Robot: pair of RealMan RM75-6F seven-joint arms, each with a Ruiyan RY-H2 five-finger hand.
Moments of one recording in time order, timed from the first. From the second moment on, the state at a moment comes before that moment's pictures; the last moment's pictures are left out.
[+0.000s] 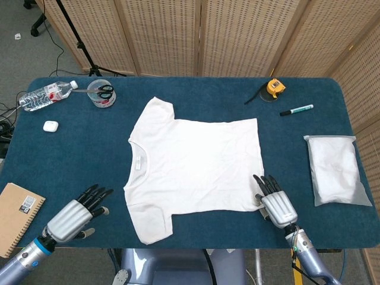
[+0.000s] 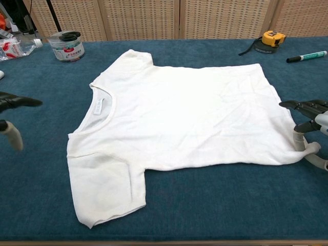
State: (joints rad) left arm -0.32 -1.23 0.13 -1.46 1.99 1.29 -0.05; right arm 0.31 -1.55 -0.03 -1.24 -1.60 1.25 -0.14
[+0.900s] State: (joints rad) left arm -0.49 -1.43 0.14 -1.62 1.85 0.94 0.18; right arm 0.31 -1.54 -0.02 -1.24 -1.59 1.26 -0.12
